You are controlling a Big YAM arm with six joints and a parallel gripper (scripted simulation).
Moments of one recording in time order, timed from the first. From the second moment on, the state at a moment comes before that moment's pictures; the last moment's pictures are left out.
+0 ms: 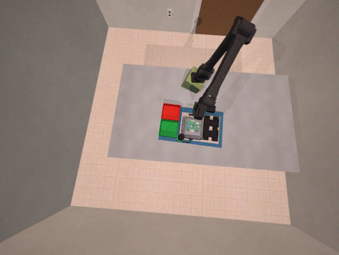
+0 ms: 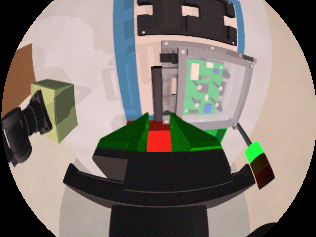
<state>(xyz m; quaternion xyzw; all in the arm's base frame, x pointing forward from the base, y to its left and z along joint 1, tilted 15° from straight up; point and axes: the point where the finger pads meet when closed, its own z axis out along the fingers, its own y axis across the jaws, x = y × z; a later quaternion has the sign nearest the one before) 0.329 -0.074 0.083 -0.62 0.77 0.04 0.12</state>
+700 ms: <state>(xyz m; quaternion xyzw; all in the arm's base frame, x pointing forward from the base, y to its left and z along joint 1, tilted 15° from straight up) 0.329 -0.070 0.071 -0.63 0.76 0.04 0.12</state>
